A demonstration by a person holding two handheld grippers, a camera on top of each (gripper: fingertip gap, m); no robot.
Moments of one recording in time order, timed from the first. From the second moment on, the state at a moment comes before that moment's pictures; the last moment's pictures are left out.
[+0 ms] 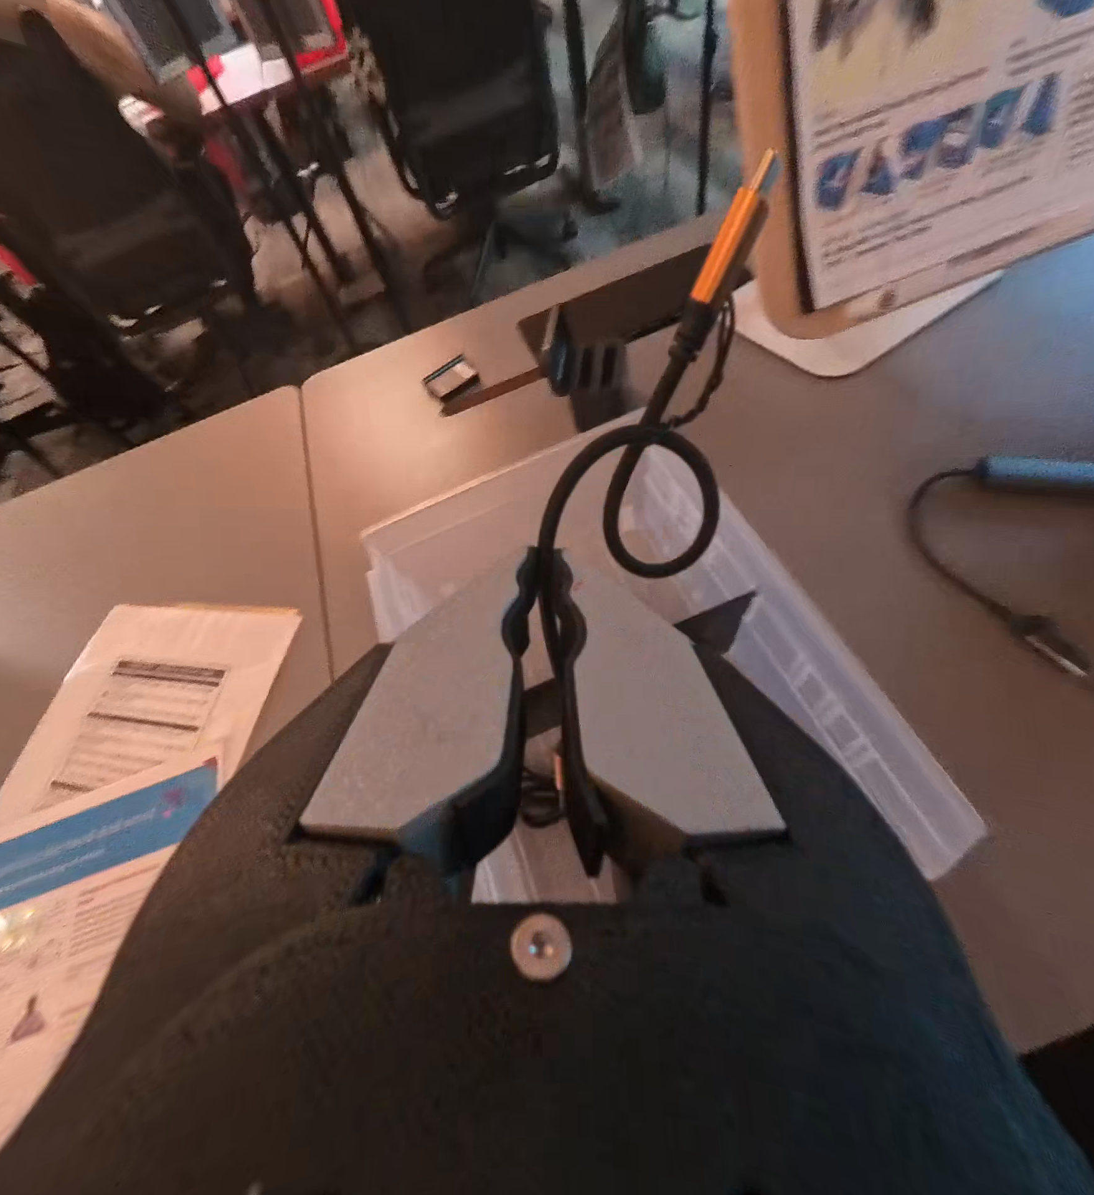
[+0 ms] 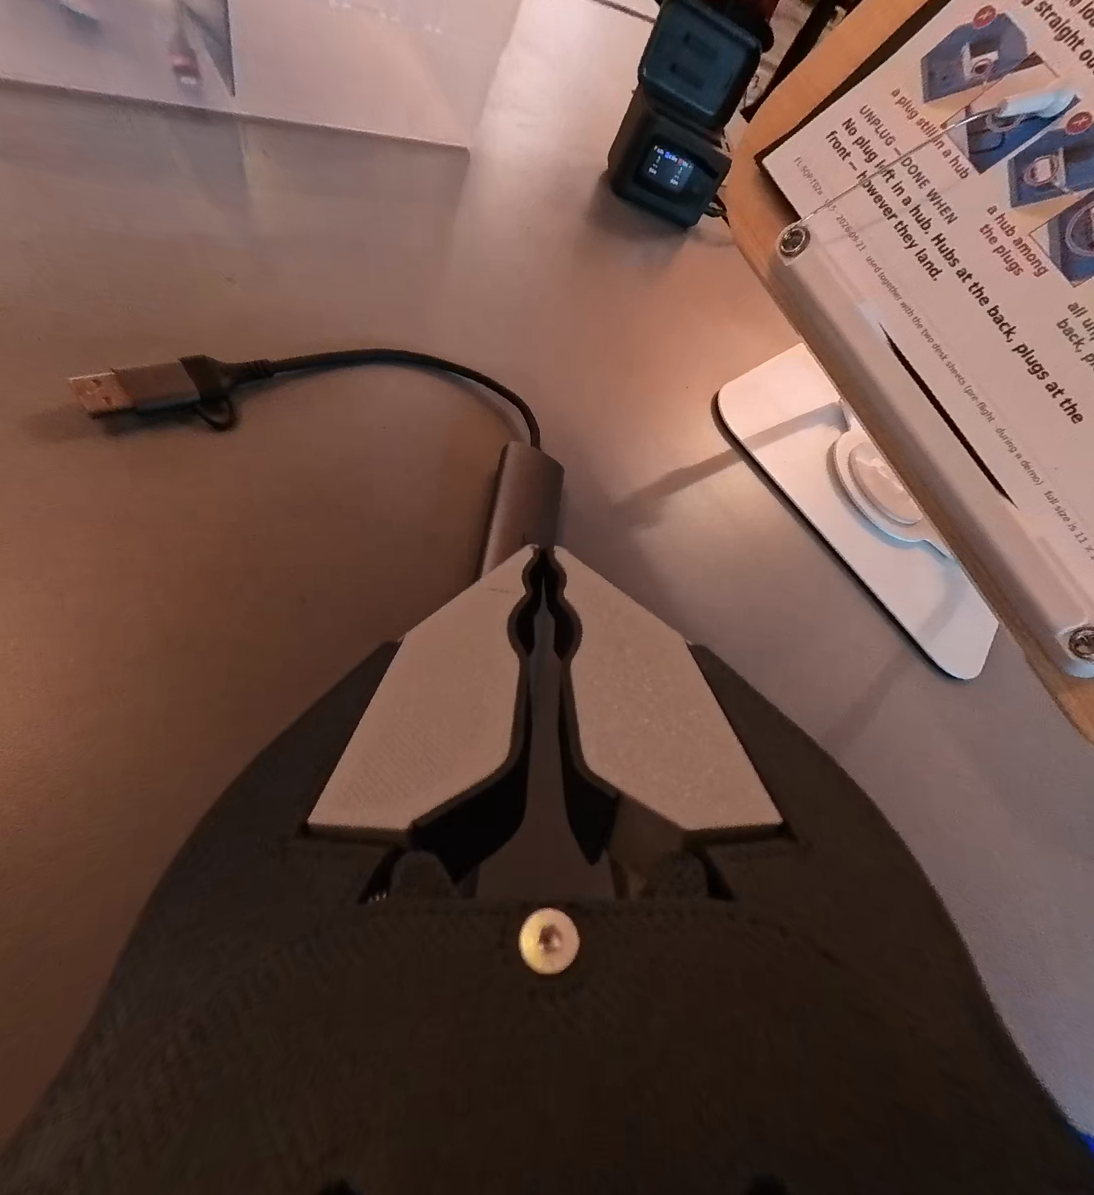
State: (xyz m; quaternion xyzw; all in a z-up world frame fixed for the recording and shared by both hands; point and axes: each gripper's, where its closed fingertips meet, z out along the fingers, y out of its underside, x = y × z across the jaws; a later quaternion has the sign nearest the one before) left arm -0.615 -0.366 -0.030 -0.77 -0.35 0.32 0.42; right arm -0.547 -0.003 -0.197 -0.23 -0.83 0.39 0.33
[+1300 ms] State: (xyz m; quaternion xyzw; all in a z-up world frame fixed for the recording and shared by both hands) left arm -0.561 -0.054 -0.178 -0.81 -0.15 0.27 0.50; right arm -0.541 0.067 -0.064 -0.32 -0.53 0.67 0.40
